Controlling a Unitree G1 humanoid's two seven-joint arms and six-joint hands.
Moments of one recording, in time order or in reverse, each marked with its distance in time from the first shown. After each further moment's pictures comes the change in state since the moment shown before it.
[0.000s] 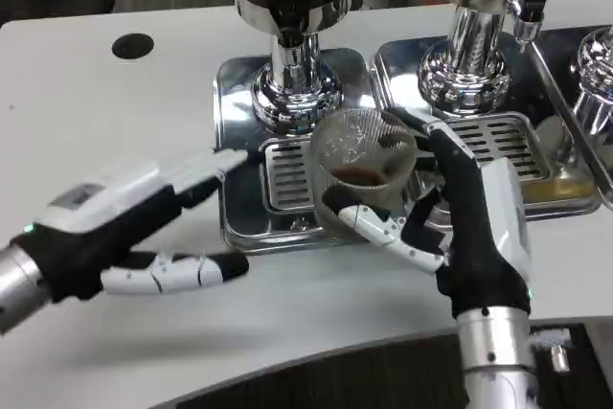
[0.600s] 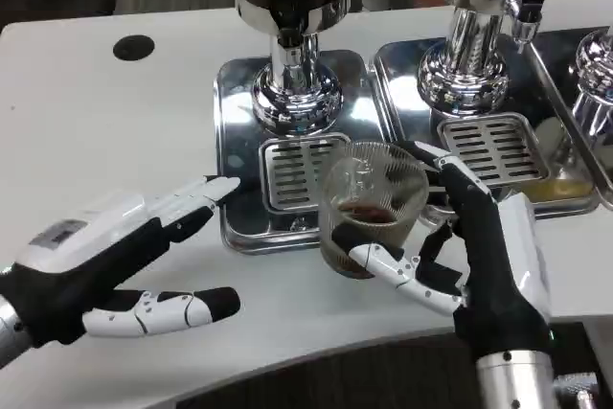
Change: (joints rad) left arm 0.198 0.038 0.053 -0.207 -0.088 0.055 -0.011; right arm 0.177 -0.009 0.007 -0.174 -0.007 0.017 0.077
